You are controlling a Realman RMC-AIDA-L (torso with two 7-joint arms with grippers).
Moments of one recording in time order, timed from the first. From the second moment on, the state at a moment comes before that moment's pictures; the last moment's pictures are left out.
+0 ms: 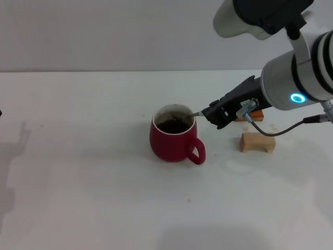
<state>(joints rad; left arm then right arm) -0.28 -2.06 -1.01 -0.22 2.25 1.22 0.02 0.63 2.08 1.47 1.80 -2.66 1.54 -0.12</state>
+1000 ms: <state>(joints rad) -0.28 -2.06 -1.02 -0.21 2.25 1.22 0.01 0.74 2.08 1.47 1.61 -2.63 1.50 -0.13</state>
